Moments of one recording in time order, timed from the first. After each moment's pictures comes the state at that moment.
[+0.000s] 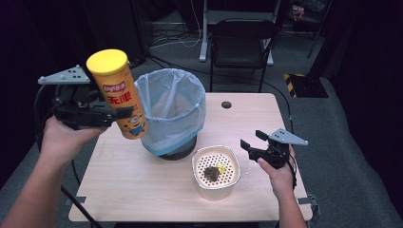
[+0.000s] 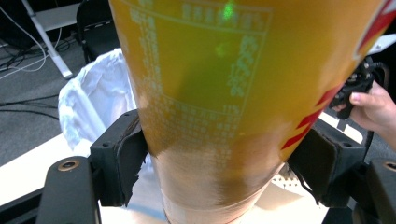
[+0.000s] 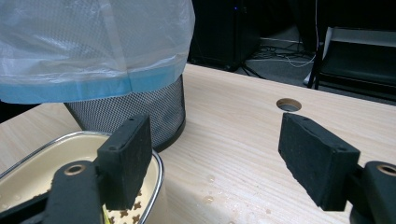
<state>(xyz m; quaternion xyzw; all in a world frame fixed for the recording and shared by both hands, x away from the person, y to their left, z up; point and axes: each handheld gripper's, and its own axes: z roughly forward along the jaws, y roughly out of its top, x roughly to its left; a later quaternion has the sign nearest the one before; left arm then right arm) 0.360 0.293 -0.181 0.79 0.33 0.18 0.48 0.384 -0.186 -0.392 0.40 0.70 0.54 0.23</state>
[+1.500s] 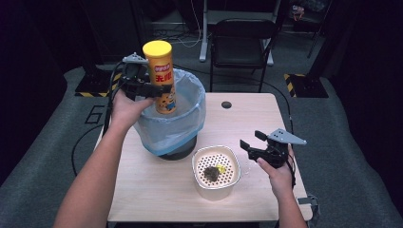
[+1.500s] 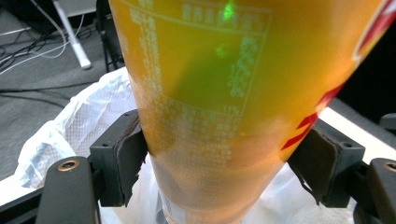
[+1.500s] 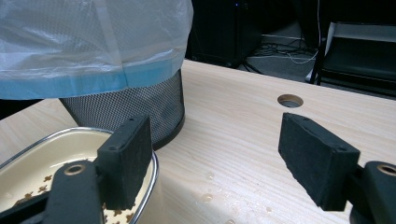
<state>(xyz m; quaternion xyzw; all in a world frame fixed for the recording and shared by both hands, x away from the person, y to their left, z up) 0.489 0.226 -0.238 0.78 0.38 0.20 0.45 0.389 -0.187 -0.399 0.40 0.71 0.54 0.23</state>
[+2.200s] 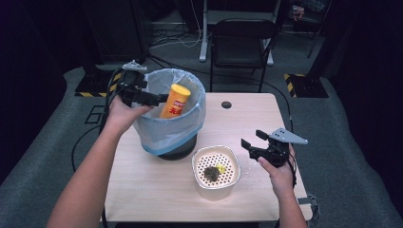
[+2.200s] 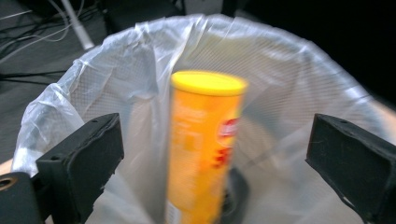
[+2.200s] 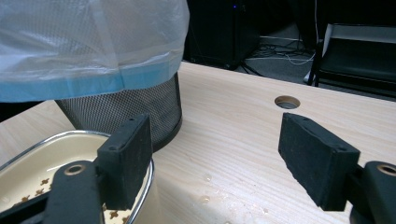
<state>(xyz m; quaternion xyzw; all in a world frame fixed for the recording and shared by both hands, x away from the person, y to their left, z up) 0.479 0.241 -0.249 0.80 0.38 0.18 0.43 0.390 -0.190 -0.397 0.41 0.70 0.54 0.23</state>
